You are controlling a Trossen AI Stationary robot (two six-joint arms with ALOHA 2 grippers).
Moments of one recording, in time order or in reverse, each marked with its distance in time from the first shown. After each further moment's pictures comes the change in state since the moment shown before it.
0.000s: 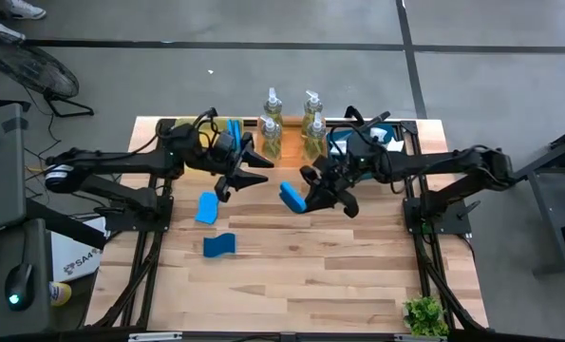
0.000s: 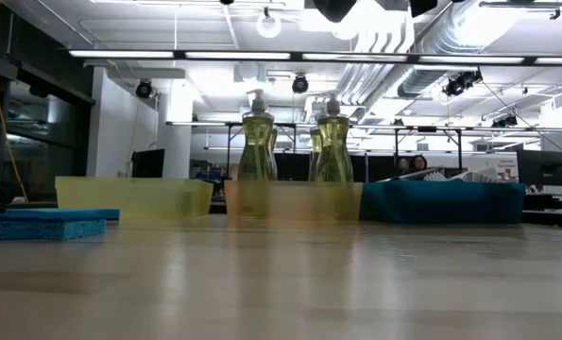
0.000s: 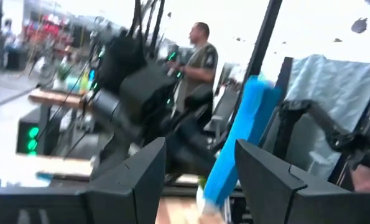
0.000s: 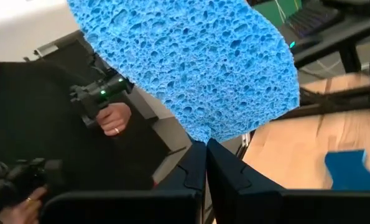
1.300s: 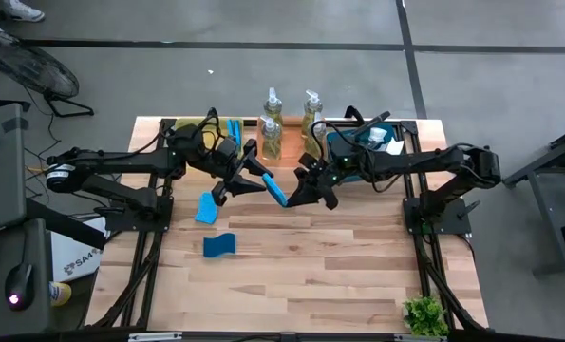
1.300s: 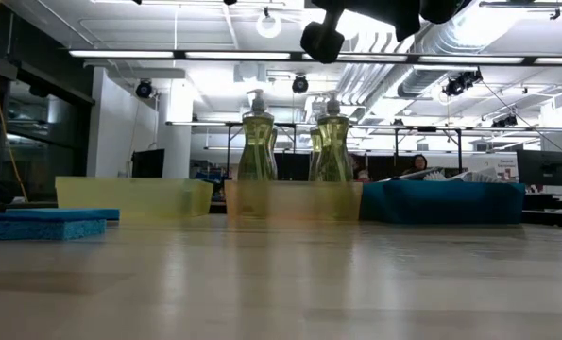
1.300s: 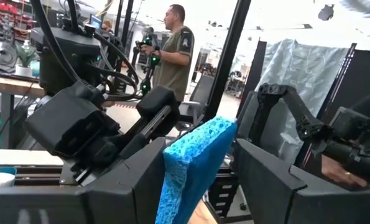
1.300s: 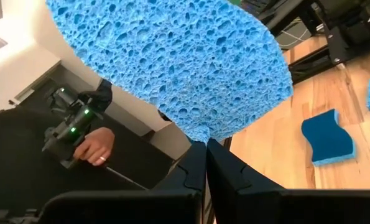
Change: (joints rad) left arm -0.001 0.019 -0.001 -0.013 0.131 0.000; right arm -0.041 0.118 0.000 0.040 0.058 0.210
